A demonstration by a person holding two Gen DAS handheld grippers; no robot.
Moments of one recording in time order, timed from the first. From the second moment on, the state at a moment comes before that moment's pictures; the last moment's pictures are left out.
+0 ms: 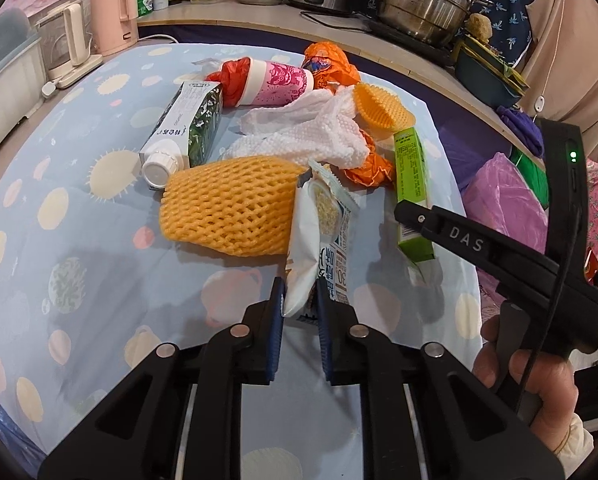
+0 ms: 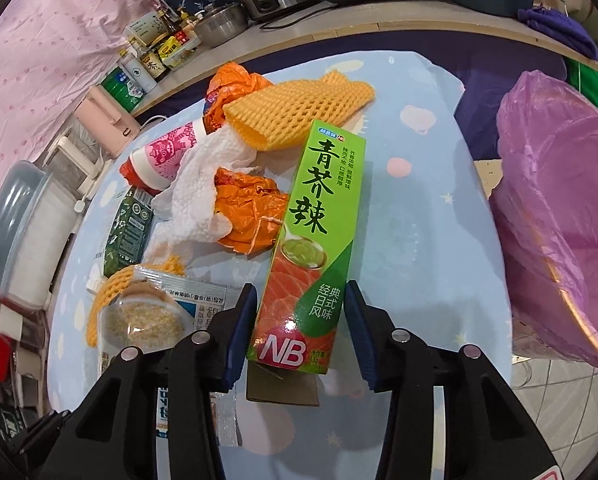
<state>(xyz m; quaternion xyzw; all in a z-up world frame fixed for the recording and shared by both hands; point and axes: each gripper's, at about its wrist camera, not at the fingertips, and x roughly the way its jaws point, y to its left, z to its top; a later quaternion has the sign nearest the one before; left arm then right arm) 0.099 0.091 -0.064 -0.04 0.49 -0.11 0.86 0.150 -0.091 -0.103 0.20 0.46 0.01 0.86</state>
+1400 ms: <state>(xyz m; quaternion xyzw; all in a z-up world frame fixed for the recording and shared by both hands) 0.108 -0.153 0.019 0.06 0.39 -0.31 0.86 0.049 -0.310 -0.071 0.24 0.46 -0.15 0.84</state>
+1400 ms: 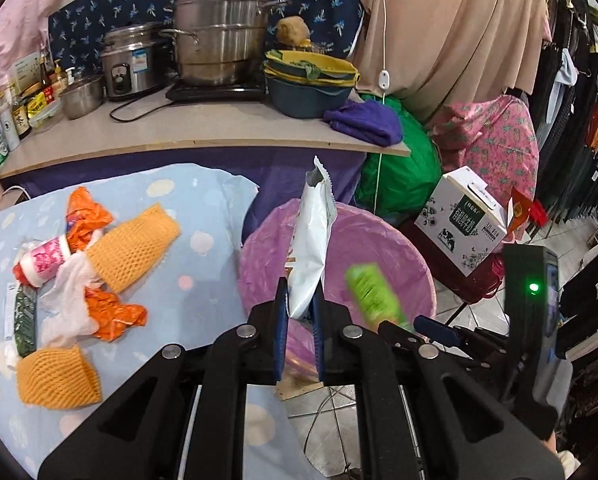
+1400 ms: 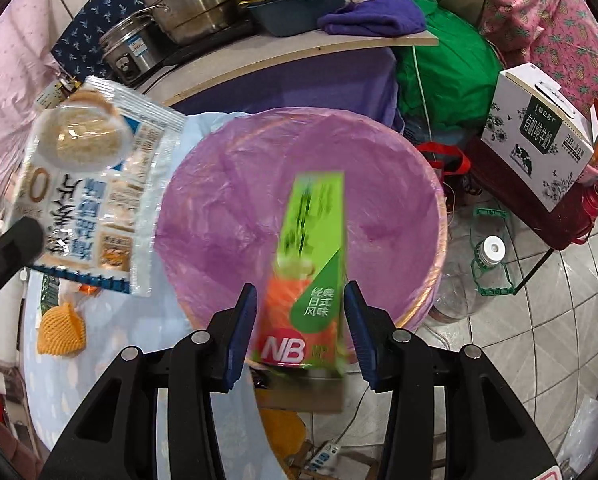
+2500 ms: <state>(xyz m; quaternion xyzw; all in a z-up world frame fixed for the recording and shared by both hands) 0.125 -0.030 -0.002 0.00 0.41 -0.15 0.90 0.045 -0.250 -0.013 0.18 0.40 -0.12 0.89</state>
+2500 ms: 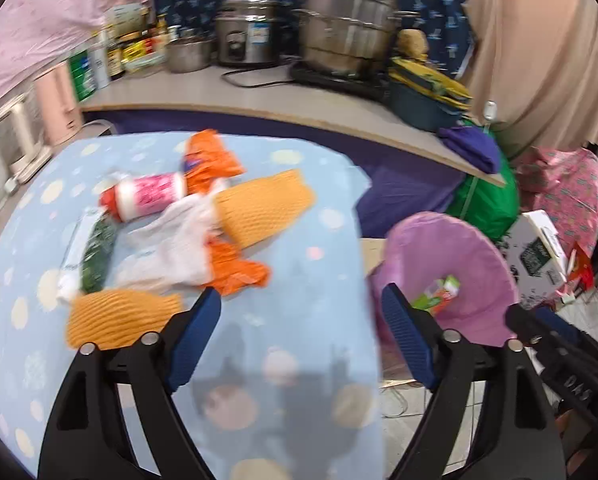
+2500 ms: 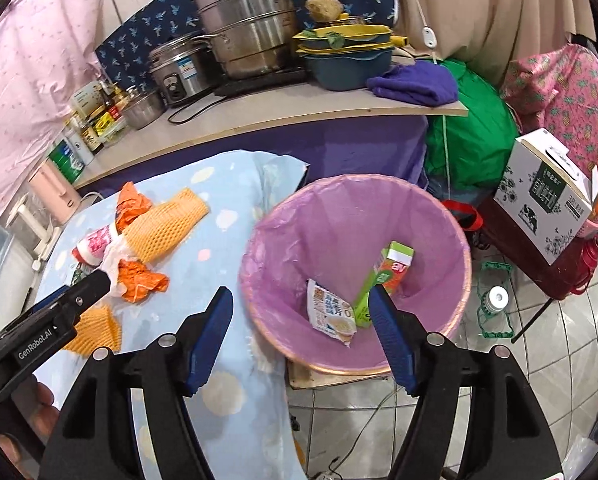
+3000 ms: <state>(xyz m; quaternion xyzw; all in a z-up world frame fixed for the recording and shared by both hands) 0.120 0.142 -0.048 -0.09 0.45 -0.02 0.89 0.066 -0.160 -0.025 0.15 0.42 -0.05 0.89</state>
